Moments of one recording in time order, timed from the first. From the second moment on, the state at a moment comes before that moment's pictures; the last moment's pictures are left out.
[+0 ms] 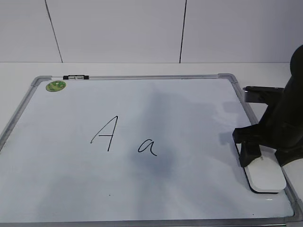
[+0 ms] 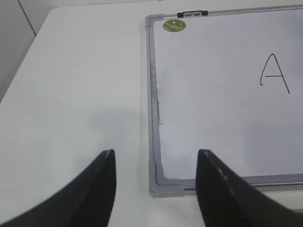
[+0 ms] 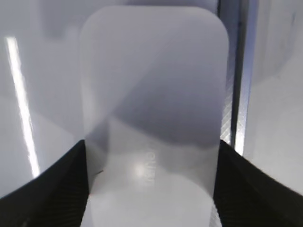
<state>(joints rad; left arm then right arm) 0.07 0.01 -0.52 -0.08 1.10 0.09 0.24 1.72 -1.00 0.06 0.86 0.21</state>
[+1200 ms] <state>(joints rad) 0.07 0.01 -0.52 -0.08 1.10 0.09 0.24 1.72 -1.16 0.16 1.05 0.16</state>
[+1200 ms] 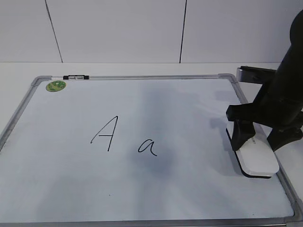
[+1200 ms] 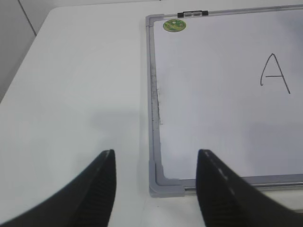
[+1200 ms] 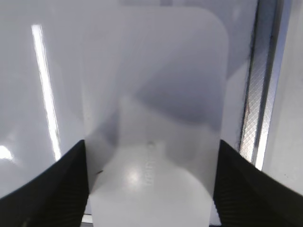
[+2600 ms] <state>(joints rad) 0.07 1.03 -0.88 -0.32 0.91 0.09 0.28 1.72 -1.16 0.20 1.08 0.06</state>
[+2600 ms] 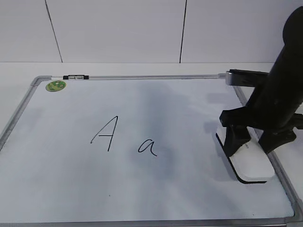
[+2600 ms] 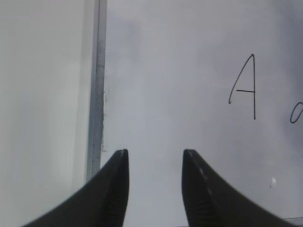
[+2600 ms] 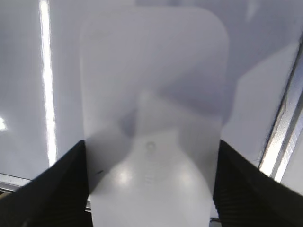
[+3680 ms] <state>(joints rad) 0.07 1.85 -1.33 -0.22 0.97 0.09 0.28 1.72 -1.28 0.17 1.16 0.04</state>
